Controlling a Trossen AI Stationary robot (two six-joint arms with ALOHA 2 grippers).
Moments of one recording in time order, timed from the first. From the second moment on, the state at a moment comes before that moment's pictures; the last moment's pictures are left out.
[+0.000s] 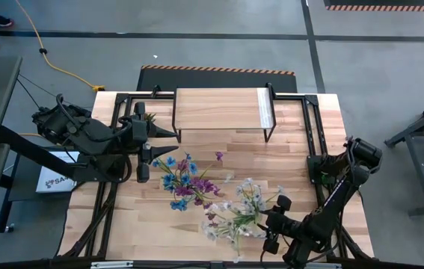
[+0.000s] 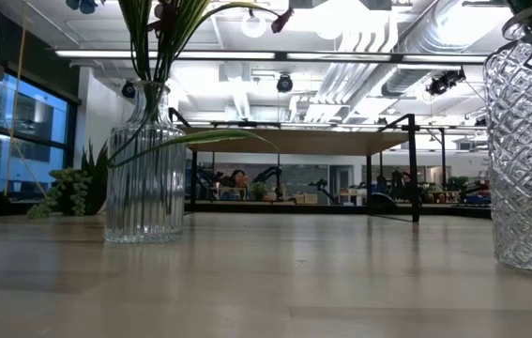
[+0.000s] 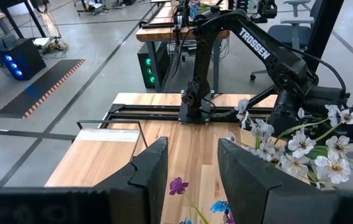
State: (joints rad) left arm -0.49 1.42 2.12 -1.08 -0.65 -0.16; right arm 0.97 1.74 1.19 -0.76 0.87 1.23
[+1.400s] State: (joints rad) left arm -0.49 1.42 2.12 -1.08 -0.65 -0.16; right arm 0.97 1.74 1.19 -0.78 0.84 1.24
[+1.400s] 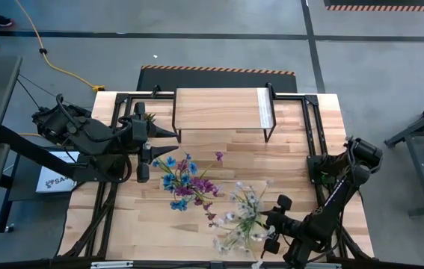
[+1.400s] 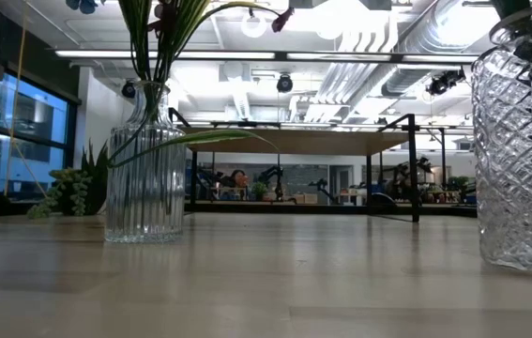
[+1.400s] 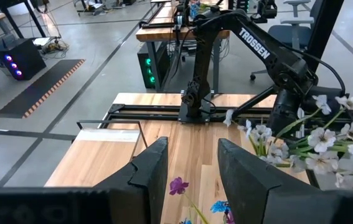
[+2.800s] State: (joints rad) left arm -0.49 1.42 2.12 -1.06 -0.65 -0.16; right arm 0.97 1.86 1.19 -0.80 0.58 1.35
